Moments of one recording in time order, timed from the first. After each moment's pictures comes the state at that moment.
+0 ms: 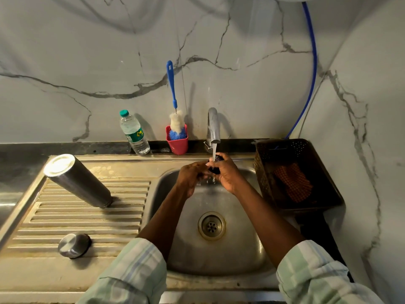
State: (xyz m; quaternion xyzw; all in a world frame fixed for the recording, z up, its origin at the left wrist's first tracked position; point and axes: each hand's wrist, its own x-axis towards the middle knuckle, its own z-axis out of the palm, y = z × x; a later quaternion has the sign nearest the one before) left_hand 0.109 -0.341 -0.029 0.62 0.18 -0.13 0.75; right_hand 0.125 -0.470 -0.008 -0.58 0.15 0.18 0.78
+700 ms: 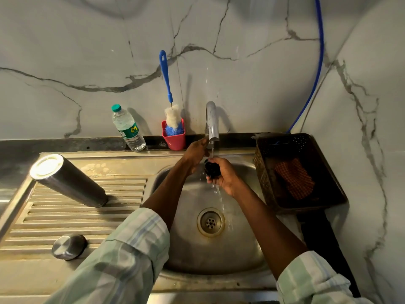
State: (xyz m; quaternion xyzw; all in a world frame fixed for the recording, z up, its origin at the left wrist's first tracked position) left_hand 0.173 -0.354 -0.012 0.72 0.08 -0.18 0.66; right_hand 0.112 -0.471 -0.005 -0.59 0.18 0.24 0.75
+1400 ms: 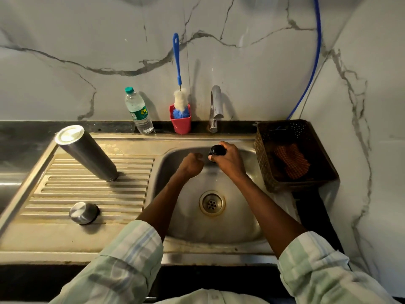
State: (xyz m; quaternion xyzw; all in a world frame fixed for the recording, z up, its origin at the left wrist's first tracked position) left_hand 0.075 -0.330 -0.034 0.90 0.06 -0.16 0.40; right_hand 0.075 -0.473 -0.013 -0.88 0.08 0.04 0.47
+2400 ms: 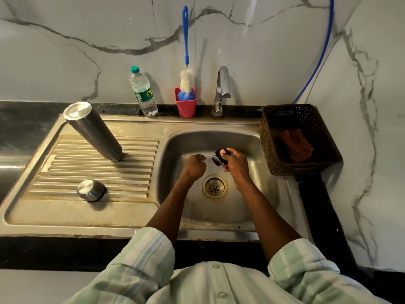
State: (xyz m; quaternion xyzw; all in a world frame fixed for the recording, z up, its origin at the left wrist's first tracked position) left_hand 0.017 -0.328 -0.074 0.86 0.13 -0.14 0.47; right_hand 0.016 -0.475 -0.050 -0.72 0.19 0.09 0.66
